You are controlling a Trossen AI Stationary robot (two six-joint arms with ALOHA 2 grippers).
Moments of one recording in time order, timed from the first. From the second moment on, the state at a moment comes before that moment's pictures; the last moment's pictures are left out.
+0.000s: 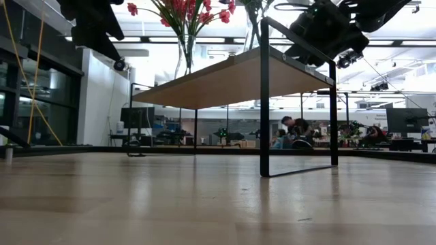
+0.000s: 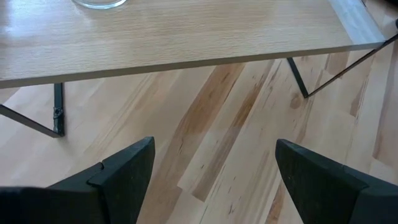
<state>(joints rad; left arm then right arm) -0.24 0.95 0.90 -0.81 -0.37 -0.66 -0.53 1.19 0.74 -0.14 -0.74 -0.04</state>
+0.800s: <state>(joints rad) -0.24 0.94 0.90 -0.83 -0.38 -0.66 -0.63 0.77 0.74 -0.47 -0.46 0.03</state>
